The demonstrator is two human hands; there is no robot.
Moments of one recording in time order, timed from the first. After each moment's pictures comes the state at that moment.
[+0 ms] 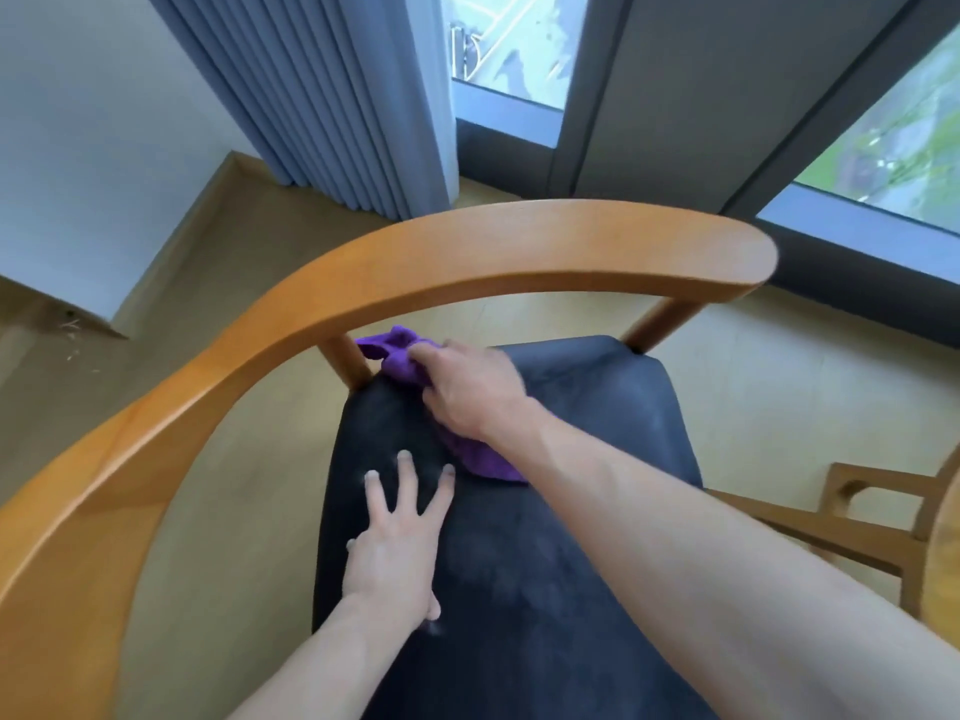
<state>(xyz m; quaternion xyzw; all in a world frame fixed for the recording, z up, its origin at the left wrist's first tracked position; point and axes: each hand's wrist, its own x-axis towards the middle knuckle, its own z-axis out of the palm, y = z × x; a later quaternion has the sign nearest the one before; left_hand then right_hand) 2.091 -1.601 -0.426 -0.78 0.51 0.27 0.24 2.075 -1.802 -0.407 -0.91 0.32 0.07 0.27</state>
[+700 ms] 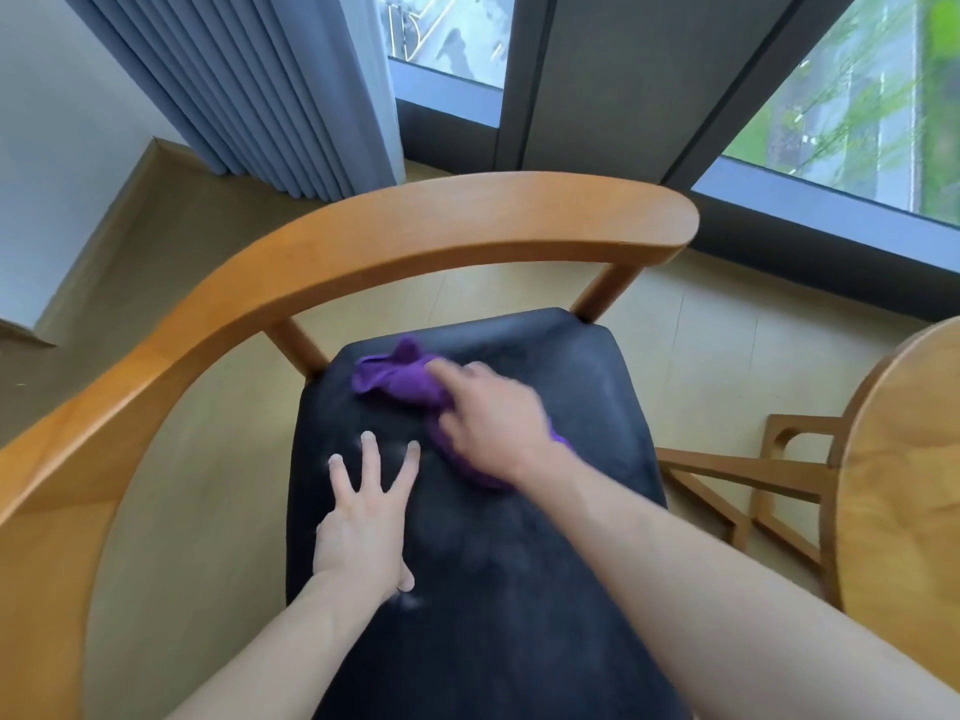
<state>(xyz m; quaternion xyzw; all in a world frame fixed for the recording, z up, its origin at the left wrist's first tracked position) 2.090 -1.604 -0.416 -0.77 0.53 0.24 0.25 1.989 -1.768 -0.406 -0.88 0.39 0.04 0.28</state>
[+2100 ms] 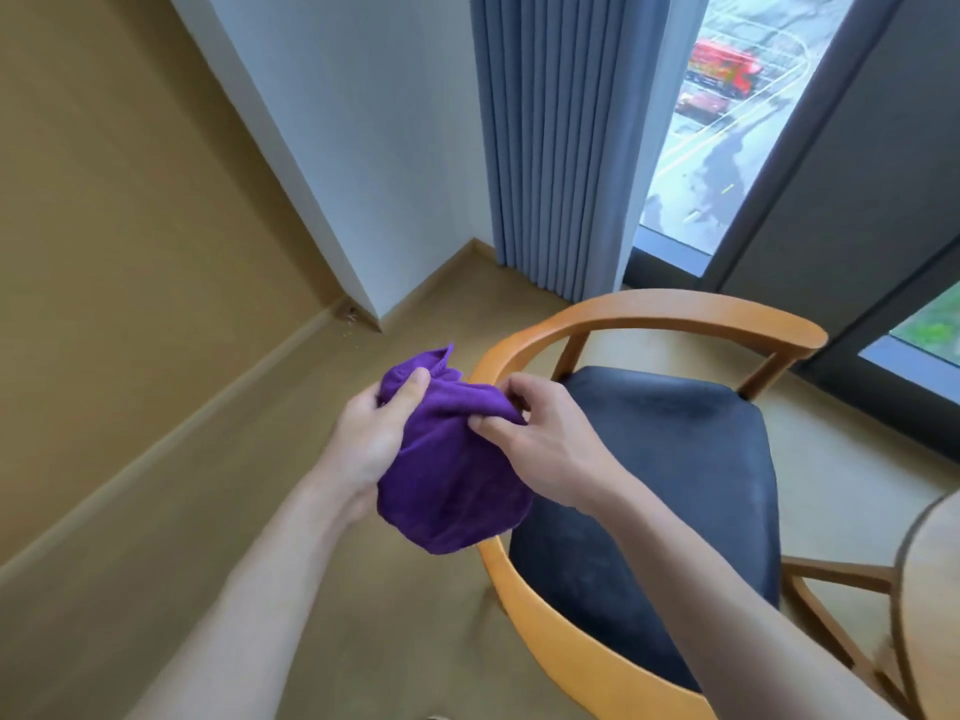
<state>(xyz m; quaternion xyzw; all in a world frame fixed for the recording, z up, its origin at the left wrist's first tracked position) 2.153 -1.351 -0.032 -0.73 0.05 0.37 -0.58 2.033 -1.491 -0.041 -0.78 0.24 -0.07 0.57</state>
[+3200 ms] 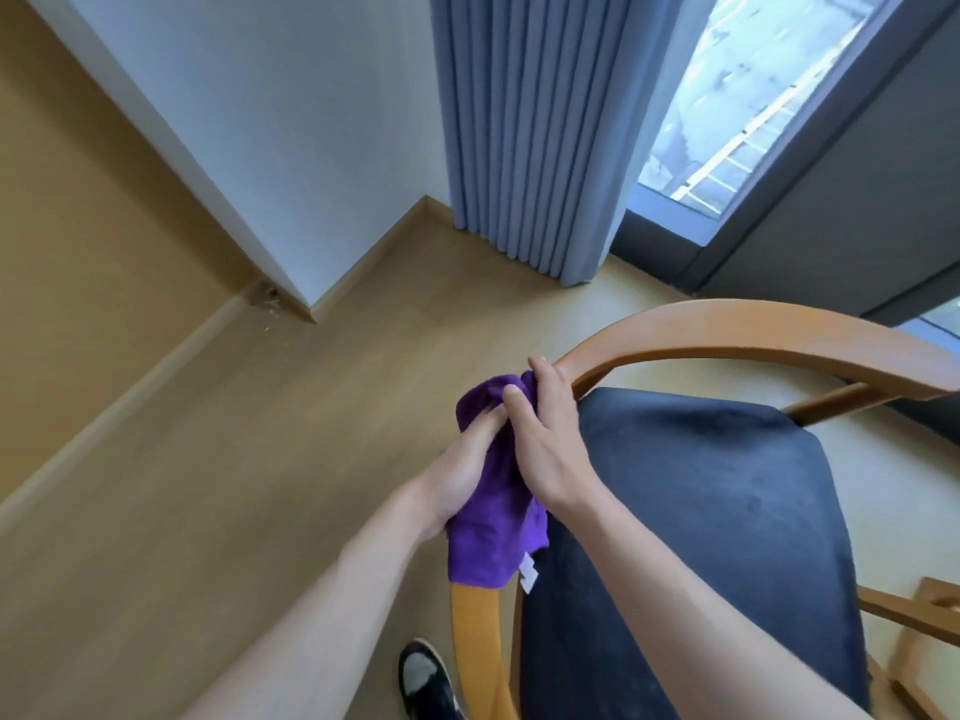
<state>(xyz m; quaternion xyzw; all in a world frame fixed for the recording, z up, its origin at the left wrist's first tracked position) 2.273 -1.504 -0.241 -0.60 0.09 0.62 -0.49 2.194 -1.591 -0.239 -0.72 0.43 -0.09 0.54</state>
